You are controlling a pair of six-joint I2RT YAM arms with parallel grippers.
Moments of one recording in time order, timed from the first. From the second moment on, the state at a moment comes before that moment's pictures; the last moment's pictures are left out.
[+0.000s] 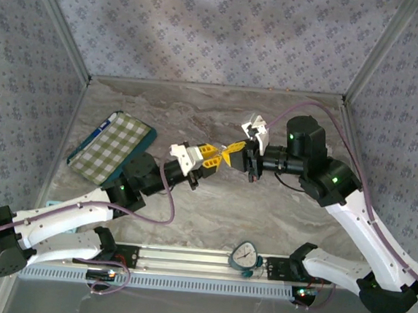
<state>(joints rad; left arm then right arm) -1.02 0.99 0.73 0.40 0.07 0.13 0.68 1.04 1.32 -0.63 -0.60 0.08</state>
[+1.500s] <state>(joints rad) -1.03 0.97 0.86 0.14 0.10 0.05 0.75 1.06 1.34 -0.73 -0.39 0.01</state>
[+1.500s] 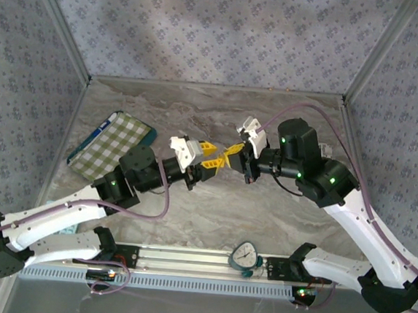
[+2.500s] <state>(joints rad) -1.03 0.98 0.81 0.21 0.05 0.05 0.60 1.06 1.22 -0.59 -0.65 0.25</state>
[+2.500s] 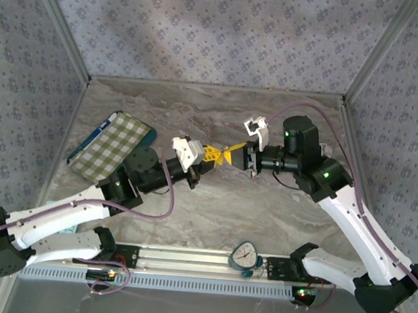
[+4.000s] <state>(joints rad) -1.03 0.98 0.84 0.16 0.00 0.09 0.70 1.09 1.33 -0.67 -0.49 0.11</state>
